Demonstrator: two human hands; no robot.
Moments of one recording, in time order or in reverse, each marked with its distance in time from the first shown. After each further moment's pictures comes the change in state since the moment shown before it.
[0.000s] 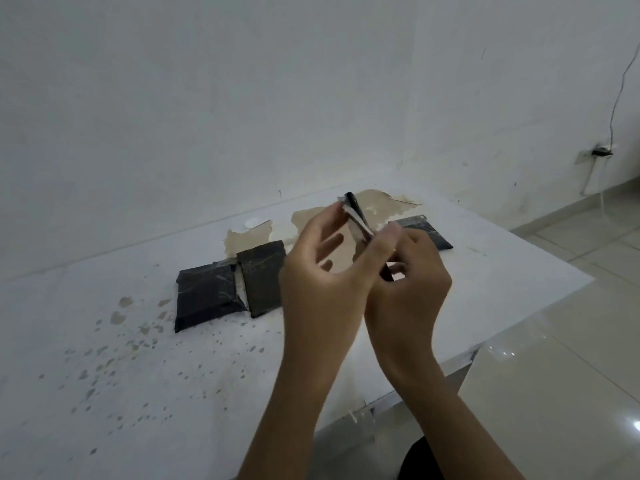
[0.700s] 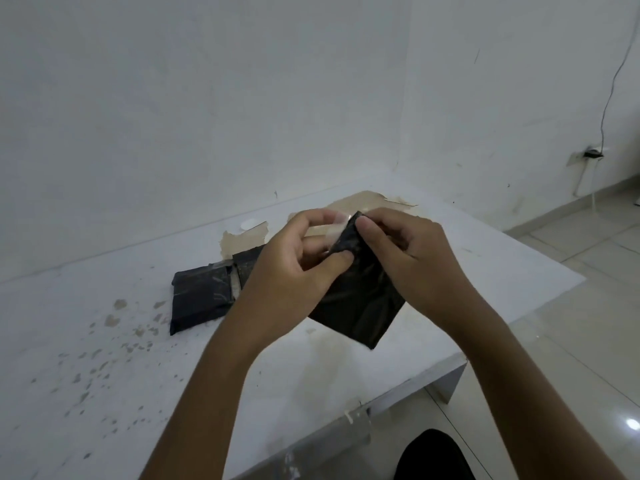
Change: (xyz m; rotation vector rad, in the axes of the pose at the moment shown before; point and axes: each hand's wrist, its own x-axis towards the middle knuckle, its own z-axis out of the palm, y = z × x) left_hand 0.031 0.006 -0.044 0.060 -0.458 -0.113; right_hand 0.059 -0.001 -0.031 -0.014 -0.644 -0.039
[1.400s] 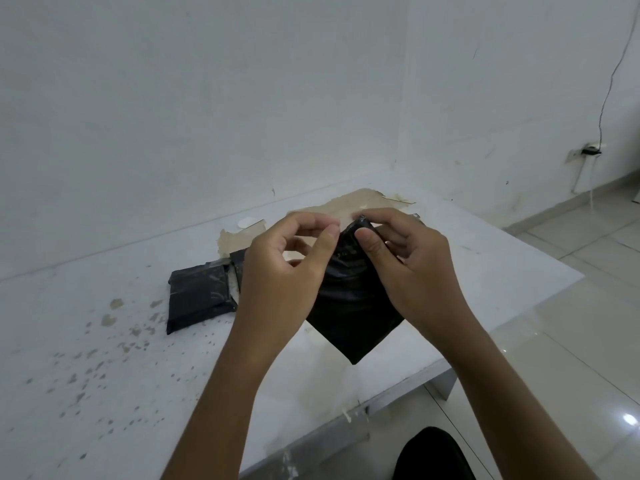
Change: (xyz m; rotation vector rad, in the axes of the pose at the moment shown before) left_hand 0.004 -0.014 0.010 0.139 0.353 0.165; right_hand -0.012 0.005 0.011 0.195 0.169 0.013
